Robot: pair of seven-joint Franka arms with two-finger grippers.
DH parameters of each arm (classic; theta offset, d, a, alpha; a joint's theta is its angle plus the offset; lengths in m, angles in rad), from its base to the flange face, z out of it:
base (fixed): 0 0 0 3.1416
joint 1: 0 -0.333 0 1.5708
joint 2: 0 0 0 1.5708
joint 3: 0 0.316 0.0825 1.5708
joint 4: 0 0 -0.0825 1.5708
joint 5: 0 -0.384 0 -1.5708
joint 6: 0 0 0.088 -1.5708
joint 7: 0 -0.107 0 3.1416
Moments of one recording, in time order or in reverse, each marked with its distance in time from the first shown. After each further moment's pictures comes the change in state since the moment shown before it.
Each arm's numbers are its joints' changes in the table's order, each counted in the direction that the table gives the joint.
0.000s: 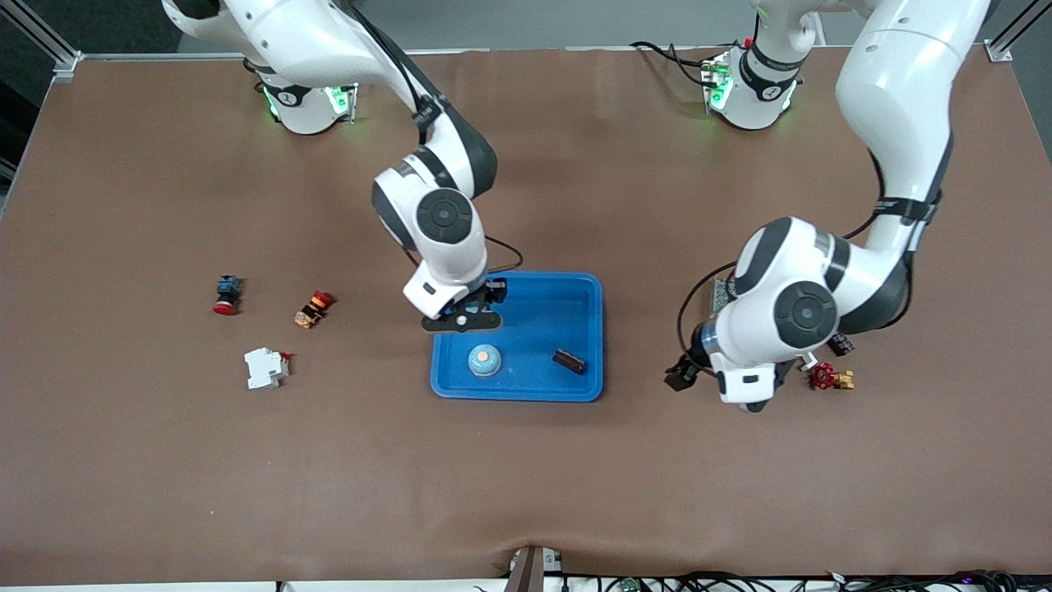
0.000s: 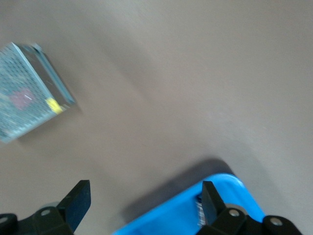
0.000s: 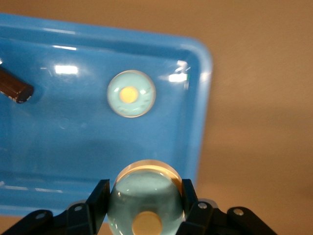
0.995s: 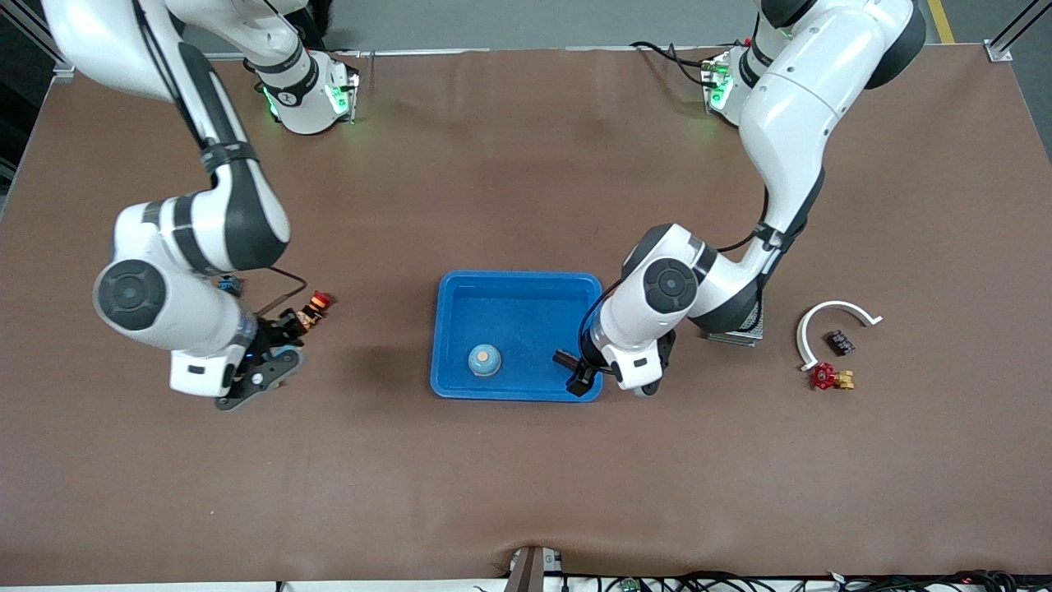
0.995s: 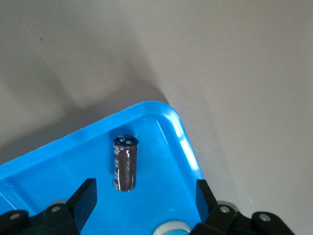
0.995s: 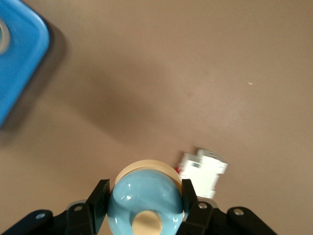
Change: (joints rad) left arm 0.238 0.149 0.072 0.018 0.000 0.352 0.359; right arm 0.457 -0.081 -0.009 0.015 -0.004 -0.134 1.039
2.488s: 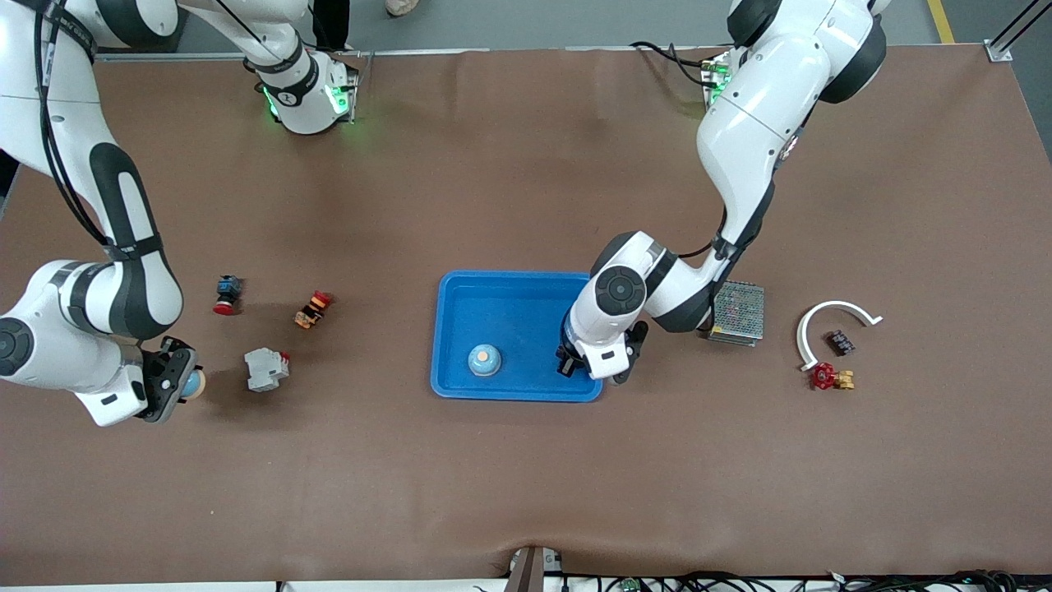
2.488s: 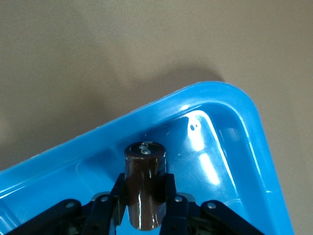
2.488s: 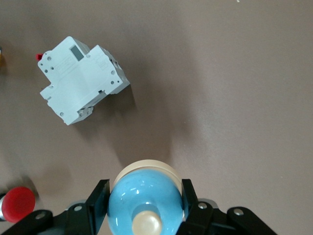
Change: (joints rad) left arm 0.118 0.082 0.094 0.010 0.000 0.008 0.030; right arm 0.316 0.208 0.001 -0.021 0.003 0.257 0.882
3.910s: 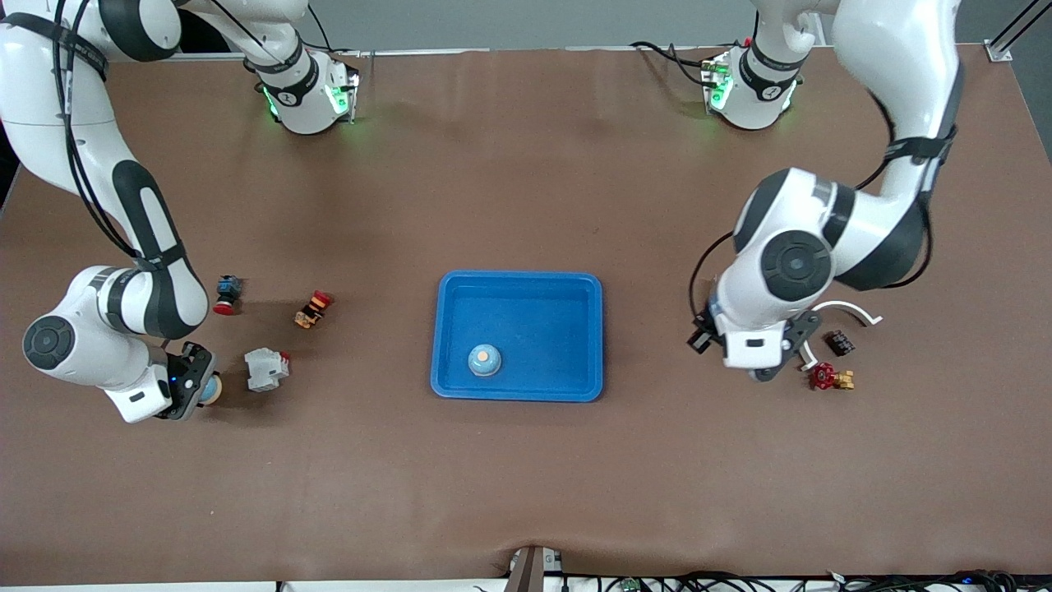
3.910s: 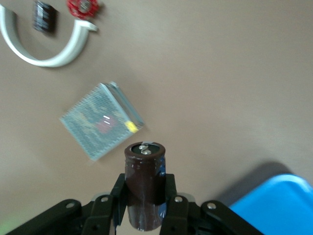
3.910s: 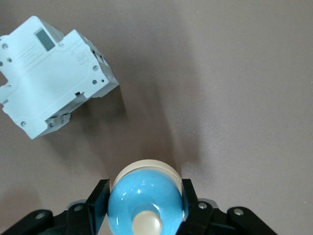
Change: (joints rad) left arm -0.283 -0.487 0.008 -0.208 0.000 -0.522 -0.611; right arm 0.003 0.044 0.000 -0.074 0.000 0.177 0.015
